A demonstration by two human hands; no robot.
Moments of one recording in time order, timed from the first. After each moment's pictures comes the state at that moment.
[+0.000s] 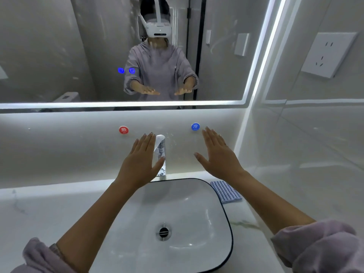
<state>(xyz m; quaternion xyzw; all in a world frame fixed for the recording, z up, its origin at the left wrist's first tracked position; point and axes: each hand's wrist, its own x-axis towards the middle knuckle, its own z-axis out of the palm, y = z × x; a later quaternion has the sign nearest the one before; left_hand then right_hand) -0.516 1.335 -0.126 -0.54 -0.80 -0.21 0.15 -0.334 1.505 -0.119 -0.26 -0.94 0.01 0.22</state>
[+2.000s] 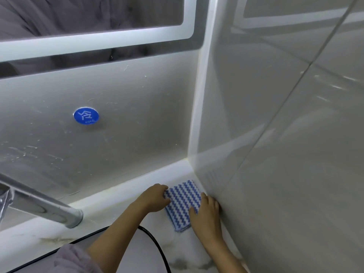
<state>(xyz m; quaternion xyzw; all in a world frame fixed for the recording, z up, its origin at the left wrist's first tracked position) -0.469 1.689 -0.400 -0.56 -0.74 0.02 -0.36 -0.287 1.685 -0.417 -0.63 -0.72 0.28 0.09</state>
